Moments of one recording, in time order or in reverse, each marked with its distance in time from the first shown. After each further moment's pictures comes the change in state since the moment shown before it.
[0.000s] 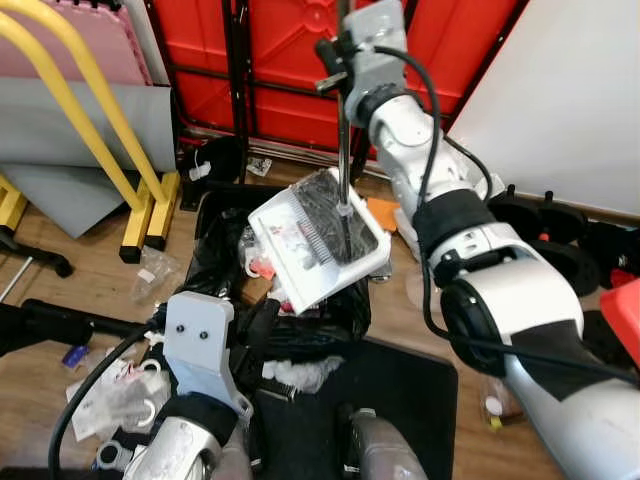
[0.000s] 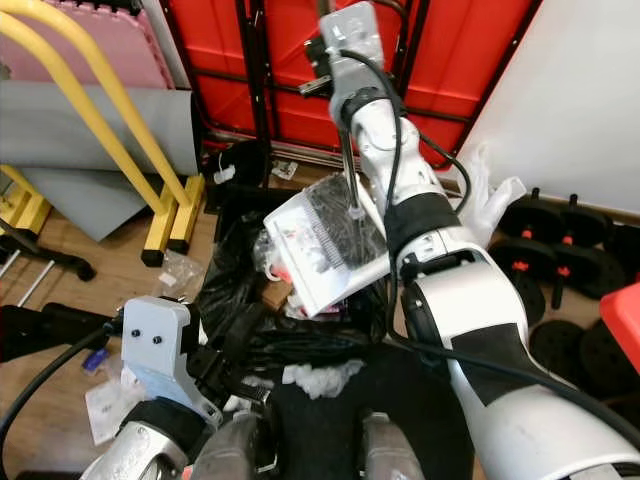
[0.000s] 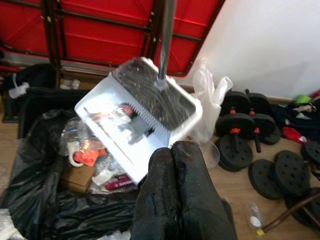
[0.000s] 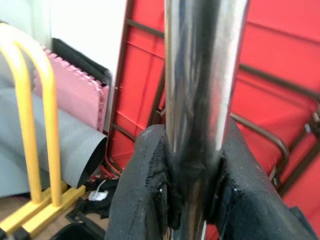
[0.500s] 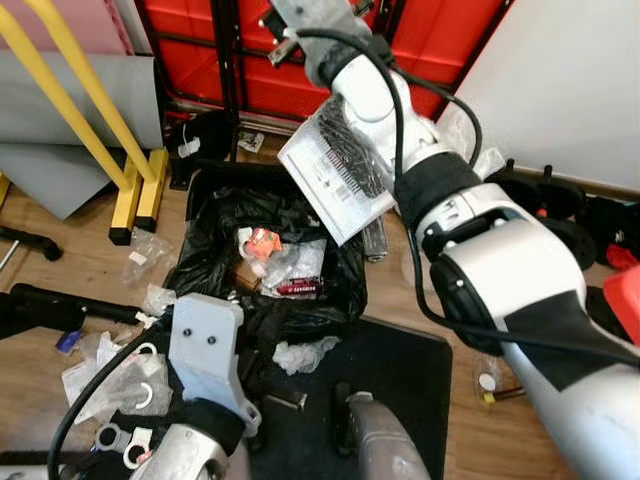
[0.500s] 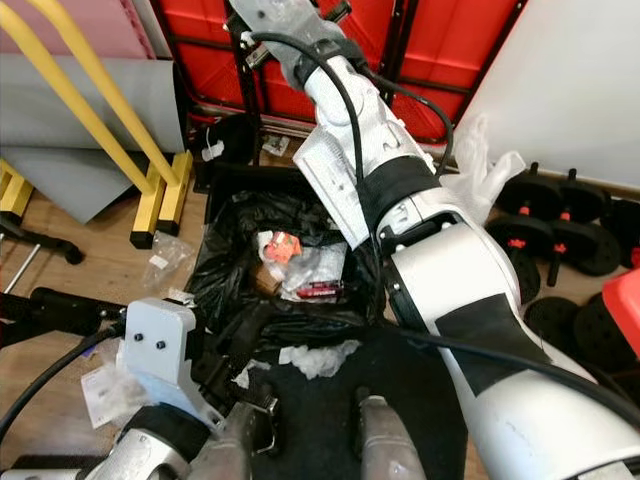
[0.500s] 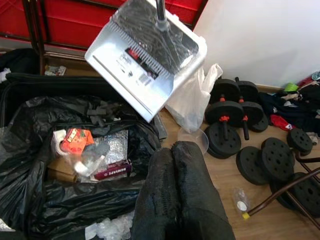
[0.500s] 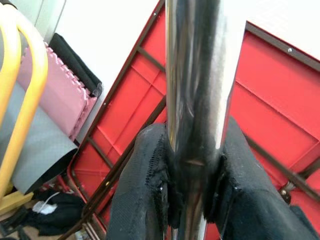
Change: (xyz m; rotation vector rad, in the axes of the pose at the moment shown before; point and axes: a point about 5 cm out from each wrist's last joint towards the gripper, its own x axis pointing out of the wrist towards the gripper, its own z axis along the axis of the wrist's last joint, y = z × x) left arm -0.005 -0.008 0.003 0.000 0.016 -0.024; right arm 0.016 0.020 0.043 -0.296 -0.172 0.018
